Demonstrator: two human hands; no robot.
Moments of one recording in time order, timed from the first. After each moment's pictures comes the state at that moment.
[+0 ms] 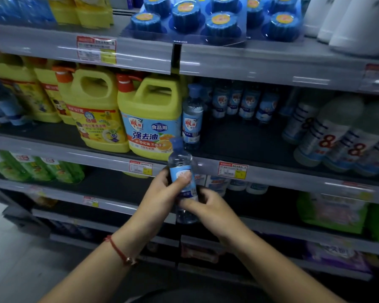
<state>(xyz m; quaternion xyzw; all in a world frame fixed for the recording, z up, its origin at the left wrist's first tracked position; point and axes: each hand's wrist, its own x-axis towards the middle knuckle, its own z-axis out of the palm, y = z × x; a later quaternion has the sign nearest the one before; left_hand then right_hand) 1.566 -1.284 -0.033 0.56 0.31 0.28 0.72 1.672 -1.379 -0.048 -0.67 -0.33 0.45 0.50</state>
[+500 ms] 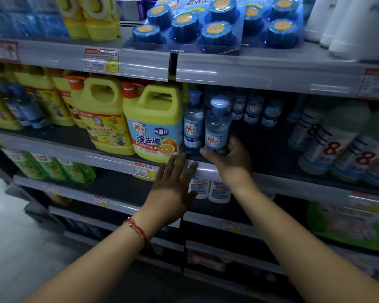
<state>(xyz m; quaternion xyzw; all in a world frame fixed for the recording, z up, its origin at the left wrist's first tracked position) 1.591 -1.256 -0.072 0.95 0.27 0.13 0.04 1.753 -1.322 -0.021 -0.71 -0.34 0.19 0.59</state>
